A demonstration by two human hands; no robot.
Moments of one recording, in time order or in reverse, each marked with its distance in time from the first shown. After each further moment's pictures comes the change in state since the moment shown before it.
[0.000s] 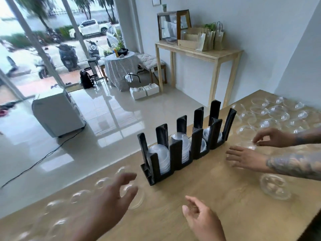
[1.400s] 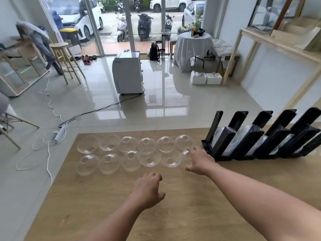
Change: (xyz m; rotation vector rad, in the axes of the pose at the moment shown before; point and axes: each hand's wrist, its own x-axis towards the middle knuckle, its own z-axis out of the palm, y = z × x) left_hand -0.112 -0.144 0.039 0.377 -0.182 -0.325; right_hand 0.066 -0.136 0.151 -0.851 -0.477 -0.519
